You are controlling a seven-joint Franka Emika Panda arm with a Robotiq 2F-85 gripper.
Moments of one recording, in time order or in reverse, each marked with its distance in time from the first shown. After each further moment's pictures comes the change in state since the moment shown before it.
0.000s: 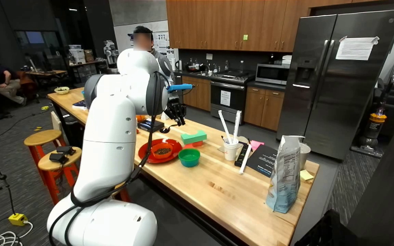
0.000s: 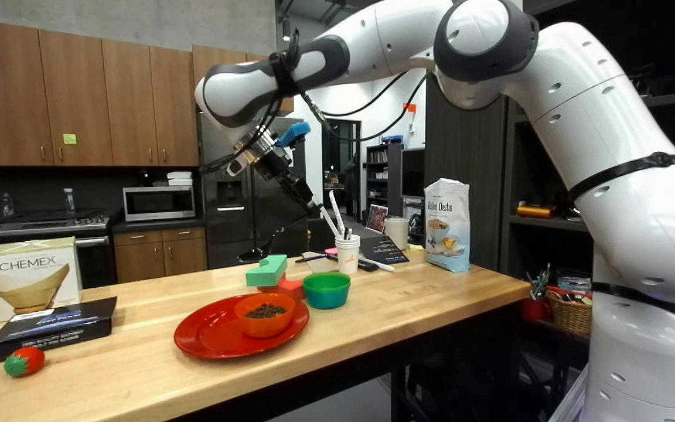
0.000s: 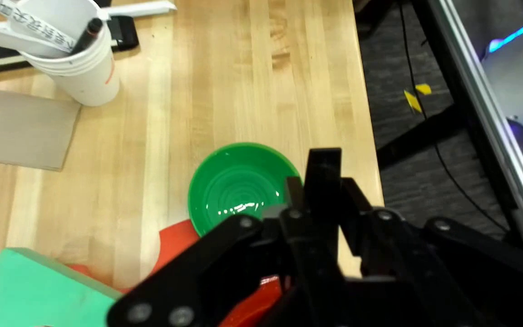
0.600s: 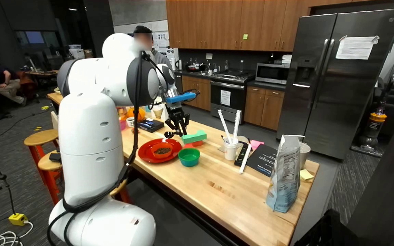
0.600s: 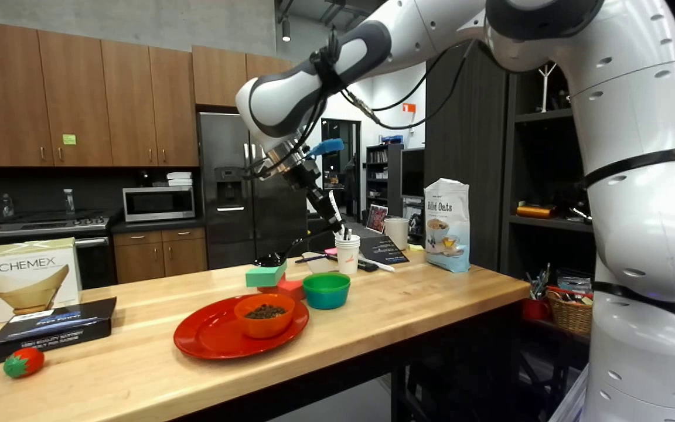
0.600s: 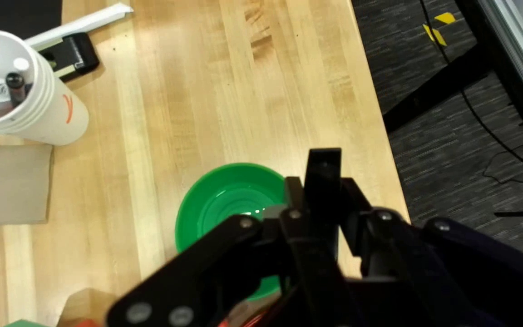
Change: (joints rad) arm -0.066 -0.261 -0.047 -0.430 0.112 0.299 0.176
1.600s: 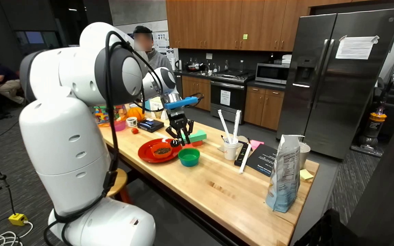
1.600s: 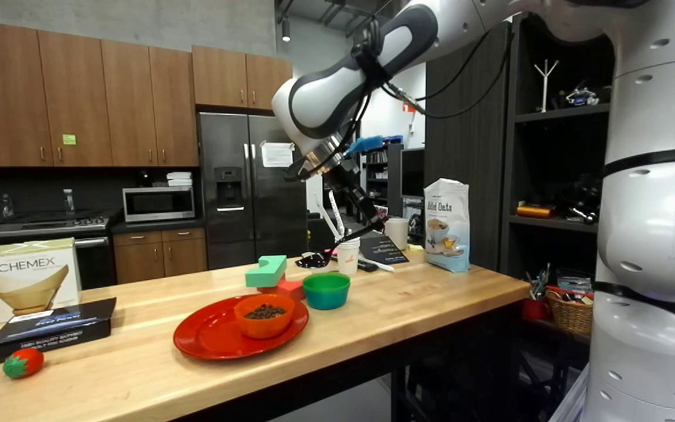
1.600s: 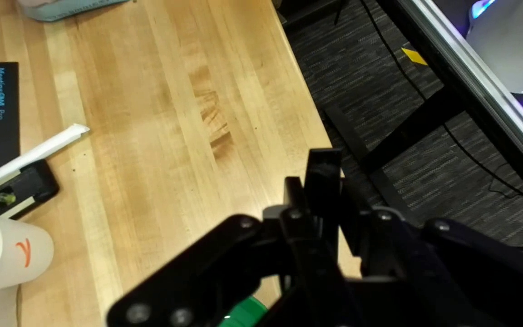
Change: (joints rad) arm 0.000 -0.217 -0.068 -0.282 -0.005 0.013 0.095
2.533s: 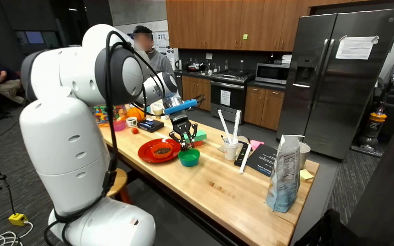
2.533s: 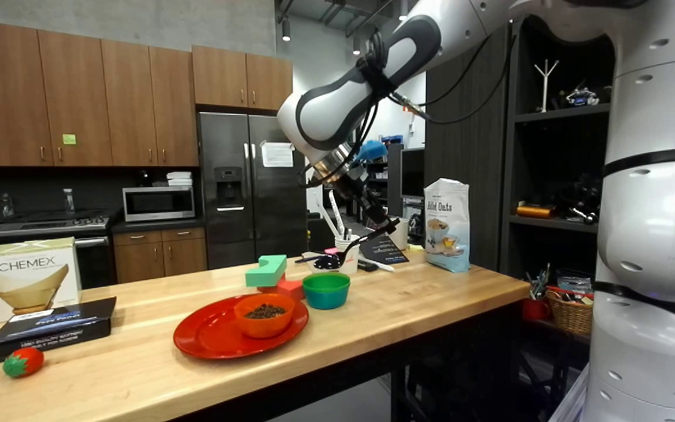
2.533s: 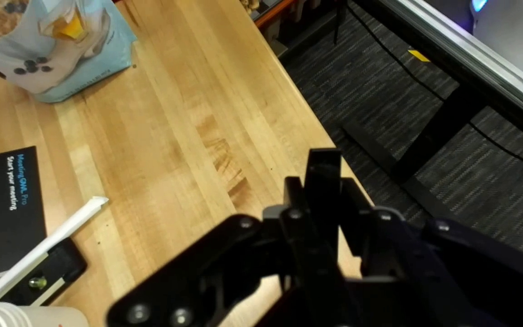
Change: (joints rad) arm 0.000 0.001 -0.015 -0.042 -0.061 -0.021 0.193
